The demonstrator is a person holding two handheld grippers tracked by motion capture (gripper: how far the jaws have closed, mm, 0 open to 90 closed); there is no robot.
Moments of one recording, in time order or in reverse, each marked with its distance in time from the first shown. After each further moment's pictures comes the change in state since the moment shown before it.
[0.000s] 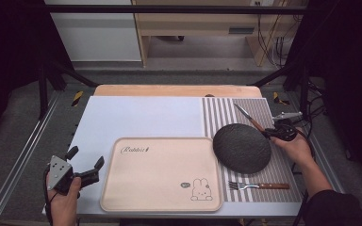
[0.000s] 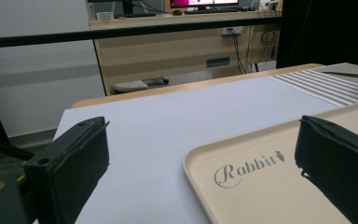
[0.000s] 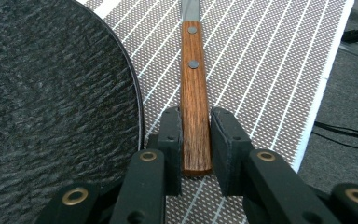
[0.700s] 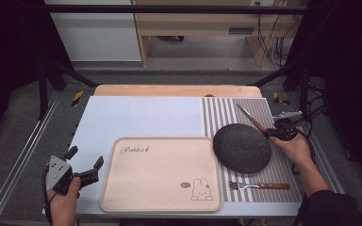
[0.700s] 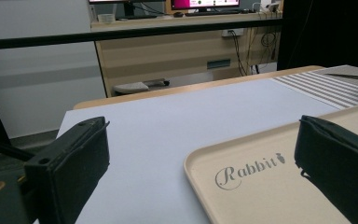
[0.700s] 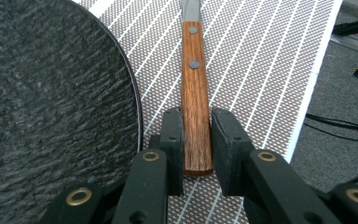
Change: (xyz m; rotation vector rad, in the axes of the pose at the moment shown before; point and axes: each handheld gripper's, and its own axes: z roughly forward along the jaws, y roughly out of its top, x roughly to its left) left arm 0.001 0.001 -0.001 -0.008 0.003 -0.002; right arm 0.002 0.003 -0.005 0.022 -0.025 0.015
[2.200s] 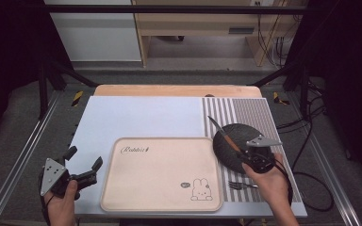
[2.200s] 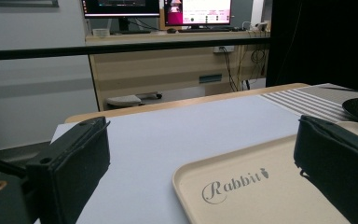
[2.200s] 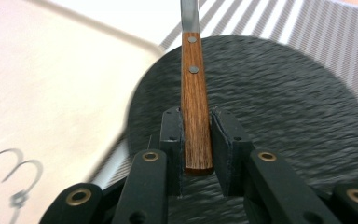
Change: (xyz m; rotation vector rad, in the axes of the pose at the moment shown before) left arm -0.004 0.007 -0.009 -0.062 -0.030 -0.021; right arm 0.181 -0.010 -0.082 -0.136 0.009 -0.014
